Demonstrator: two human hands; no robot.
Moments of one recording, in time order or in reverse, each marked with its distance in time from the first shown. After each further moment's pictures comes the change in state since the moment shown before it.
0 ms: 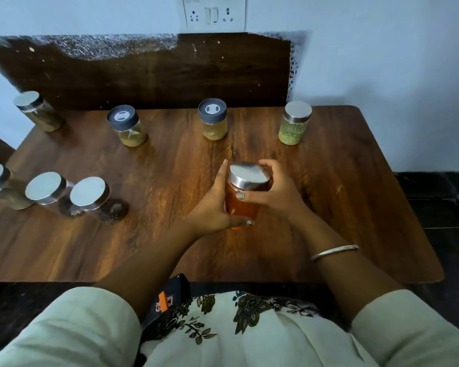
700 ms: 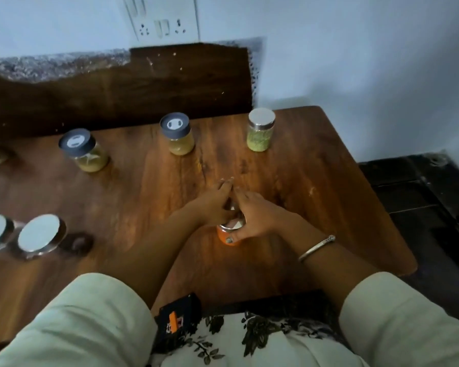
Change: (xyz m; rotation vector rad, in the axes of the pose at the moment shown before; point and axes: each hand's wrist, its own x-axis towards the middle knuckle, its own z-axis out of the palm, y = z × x) left_hand 0.084 0.025 0.018 0.581 -0.294 -0.056; right_hand 0.018 0.024 -0.028 -0.637 -0.452 0.002
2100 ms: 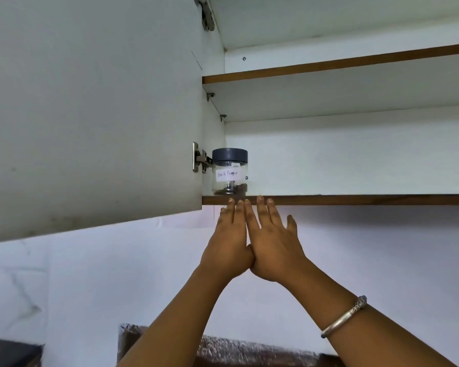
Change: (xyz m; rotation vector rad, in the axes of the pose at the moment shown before) left_hand -0.208 -0.195 -0.533 0.245 1.260 0.112; right_hand 0.240 -0.547 -0.278 -0.699 1.084 -0.319
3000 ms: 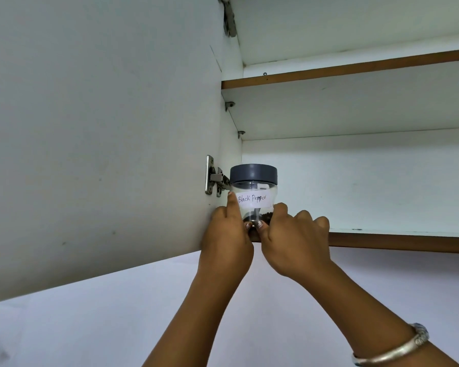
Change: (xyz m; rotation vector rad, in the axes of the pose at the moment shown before) left_hand 0.085 -0.051 -0.011 0.029 0.377 -0.099; right_hand 0.094 -0.003 -0.004 0.033 0.271 0.165
